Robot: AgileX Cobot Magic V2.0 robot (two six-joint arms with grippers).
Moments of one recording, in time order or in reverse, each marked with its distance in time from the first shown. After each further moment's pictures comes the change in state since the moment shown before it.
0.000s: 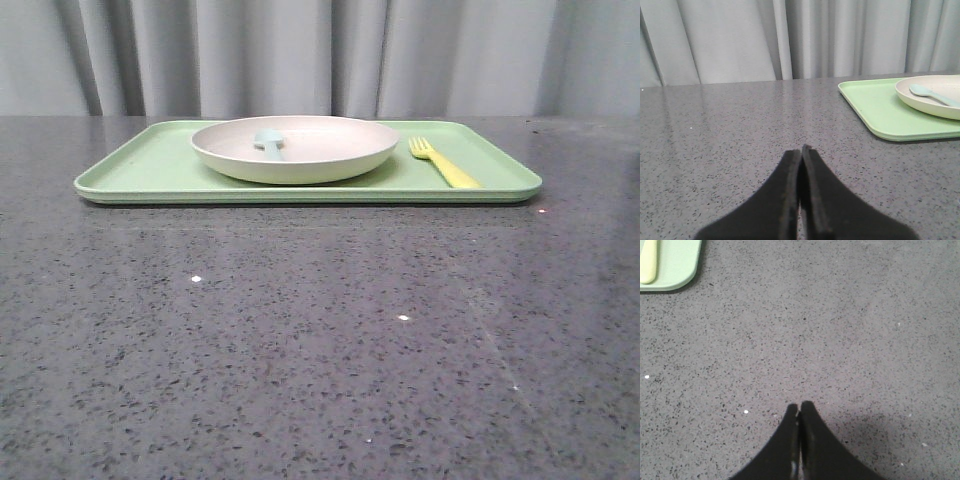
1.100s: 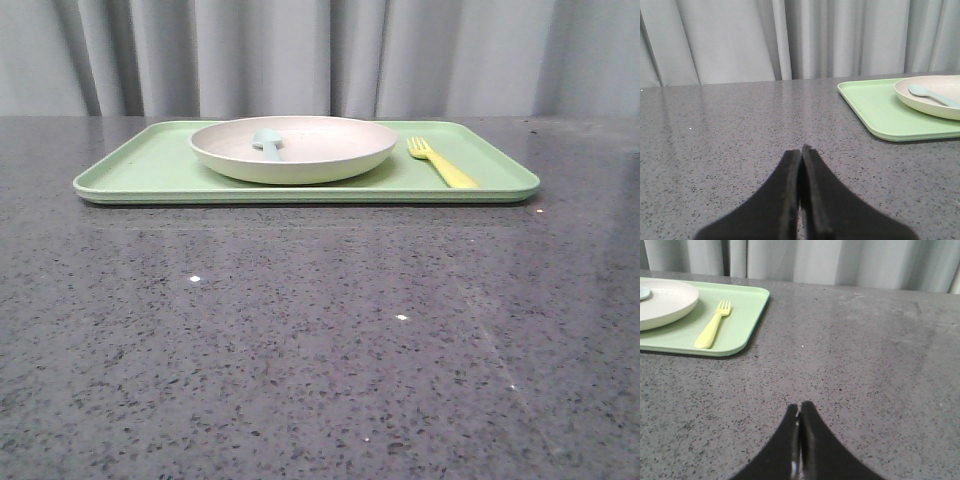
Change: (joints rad) left arm 0.000 0.000 0.000 0.000 0.000 0.000; right arm -0.155 -0.435 0.468 0.256 -0.586 -0.333
